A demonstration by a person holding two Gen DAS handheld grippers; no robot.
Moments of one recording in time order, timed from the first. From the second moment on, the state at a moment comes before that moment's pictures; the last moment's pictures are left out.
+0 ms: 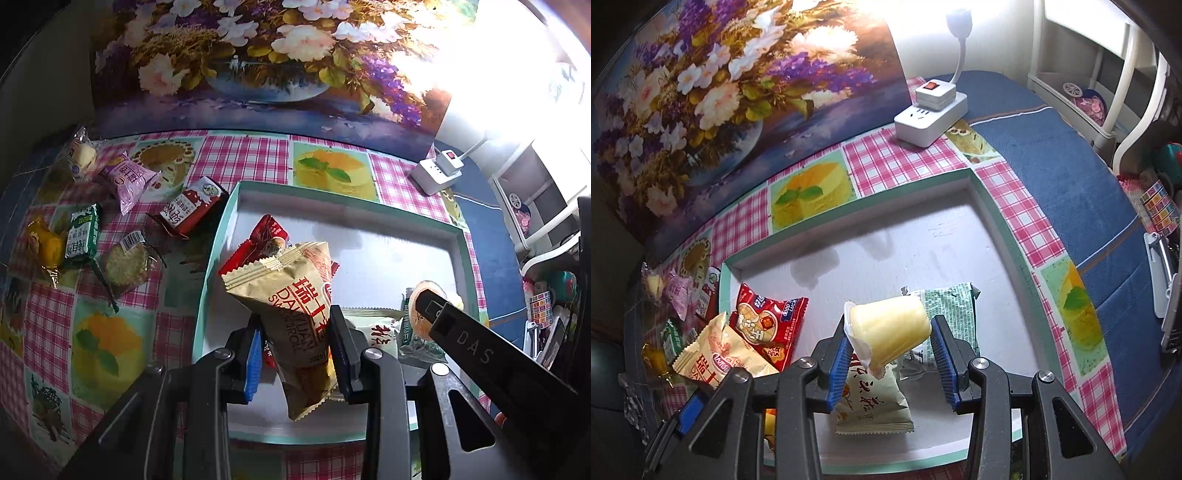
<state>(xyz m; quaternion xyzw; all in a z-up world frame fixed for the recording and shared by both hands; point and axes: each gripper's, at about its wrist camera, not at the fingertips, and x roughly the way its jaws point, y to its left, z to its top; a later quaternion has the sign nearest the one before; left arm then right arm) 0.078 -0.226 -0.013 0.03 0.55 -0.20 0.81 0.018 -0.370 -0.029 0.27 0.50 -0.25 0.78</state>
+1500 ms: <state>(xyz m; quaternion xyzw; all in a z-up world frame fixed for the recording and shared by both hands) 0.080 -0.219 -0.001 0.03 0.54 -0.20 0.81 0.022 -0.367 -0.023 0.27 0.51 -0.25 0.78</state>
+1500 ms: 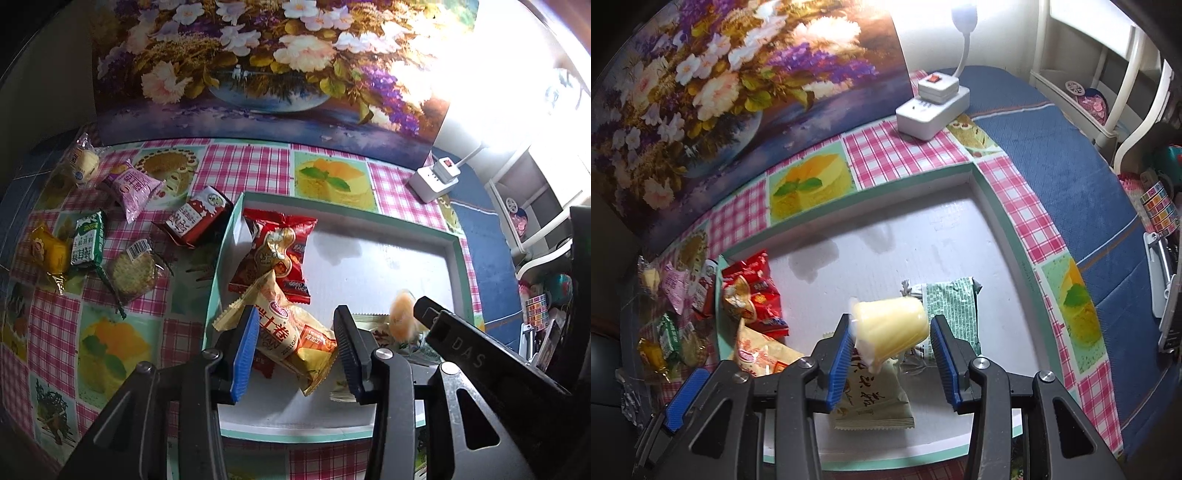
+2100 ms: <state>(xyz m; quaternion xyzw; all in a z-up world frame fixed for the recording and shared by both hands) 0.109 -0.158 -0.007 -0.03 0.55 -0.12 0.83 0.026 -0.359 -0.016 0.25 0.52 -0.24 0.78</state>
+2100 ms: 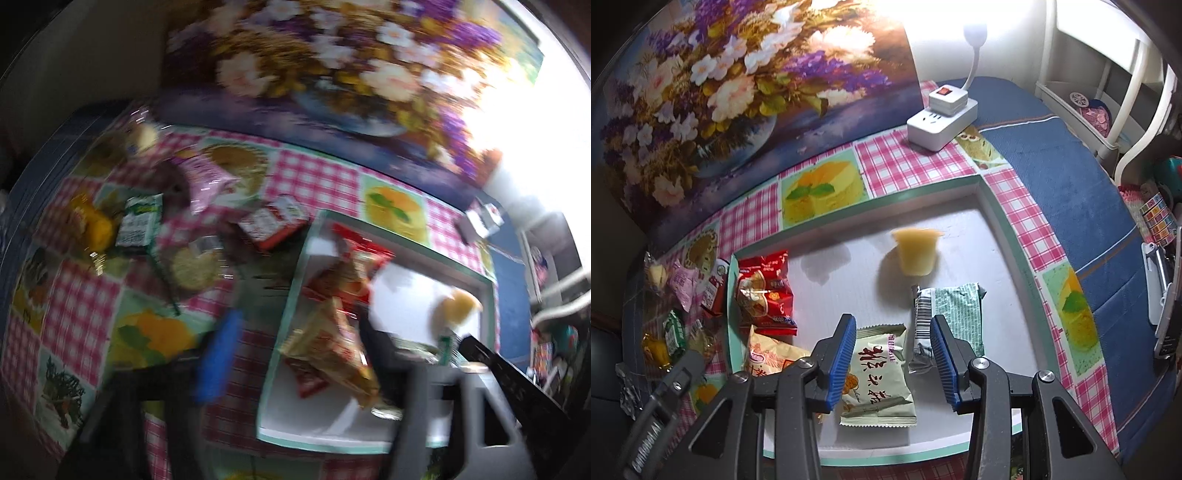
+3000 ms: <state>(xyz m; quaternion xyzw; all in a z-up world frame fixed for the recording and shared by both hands) 0.139 -0.014 -0.028 -0.09 0.54 0.09 0.83 0.060 -0.279 -0.018 0.21 0.52 -0.17 0.81</state>
